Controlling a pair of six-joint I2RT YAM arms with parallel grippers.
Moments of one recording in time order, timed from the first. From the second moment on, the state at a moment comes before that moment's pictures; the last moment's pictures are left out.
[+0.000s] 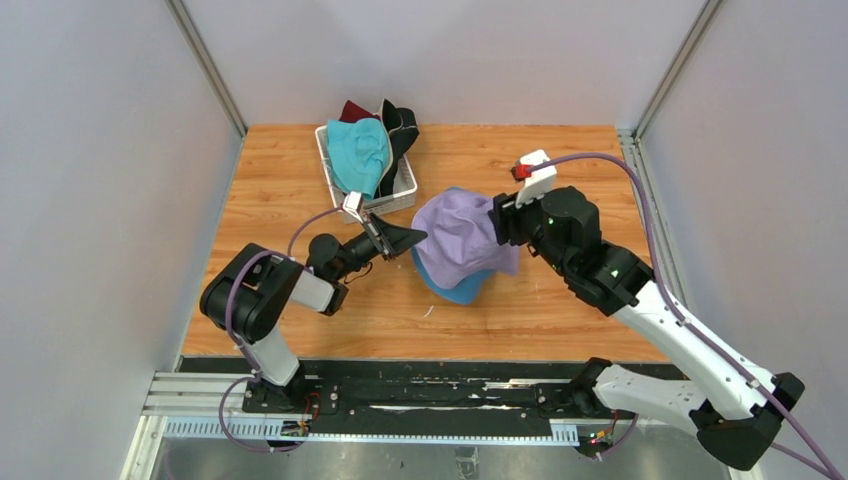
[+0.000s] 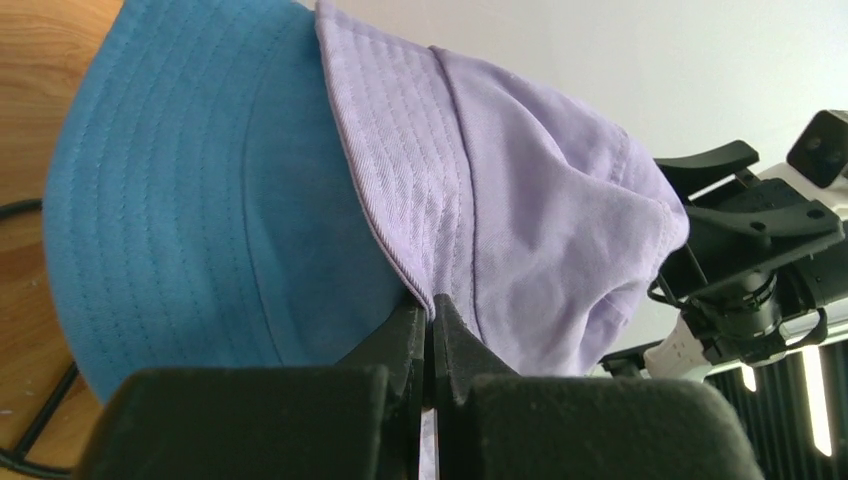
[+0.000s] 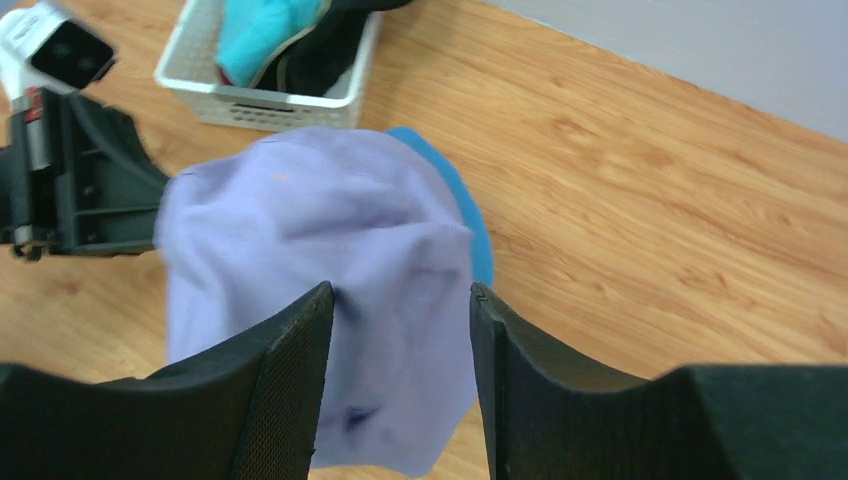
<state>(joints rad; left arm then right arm) -0.43 1.67 0.40 1.51 0.57 -1.38 0.79 0.99 1.10 -0.40 0.30 0.02</state>
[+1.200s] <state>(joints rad) -0.37 1.86 0.60 1.51 0.69 -1.44 0.01 0.80 0.43 0.03 -0.65 0.73</state>
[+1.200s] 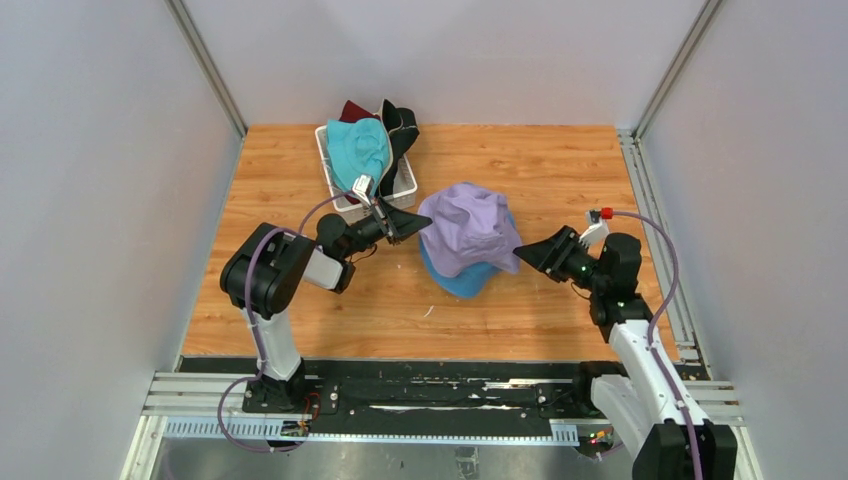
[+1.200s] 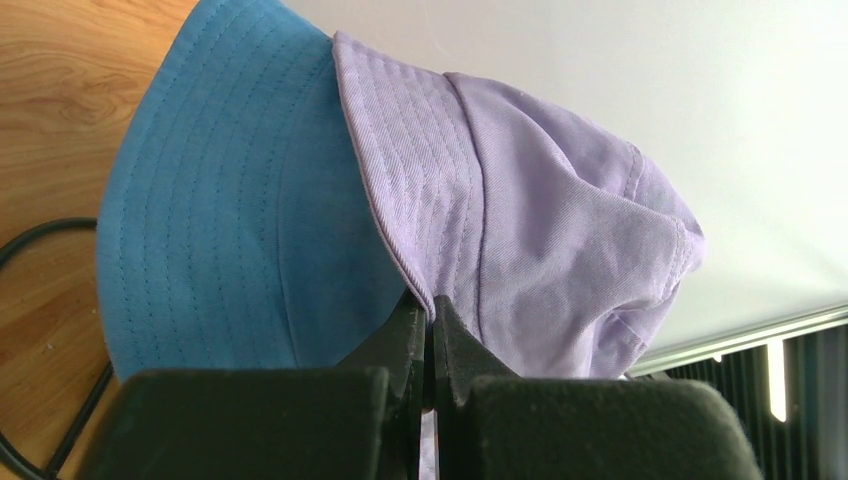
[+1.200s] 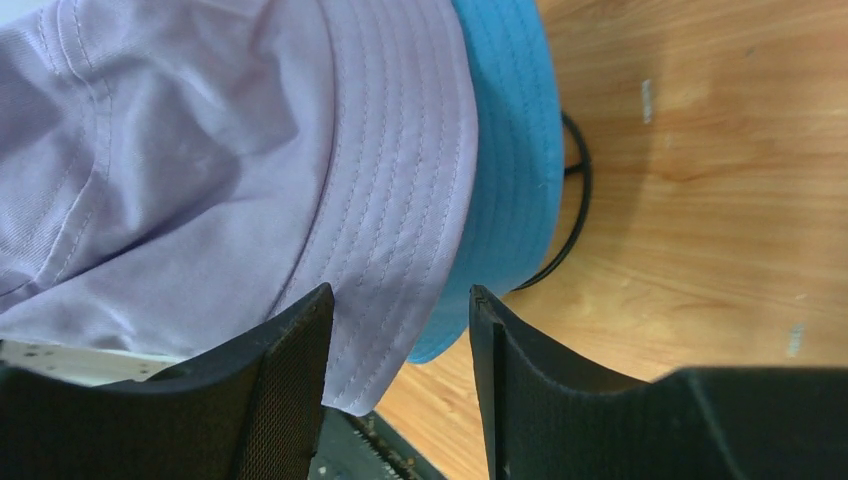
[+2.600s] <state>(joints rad) -0.37 1.80 0.58 1.46 0.69 -1.40 -0.12 1.32 0.11 1.39 -0.97 1.54</state>
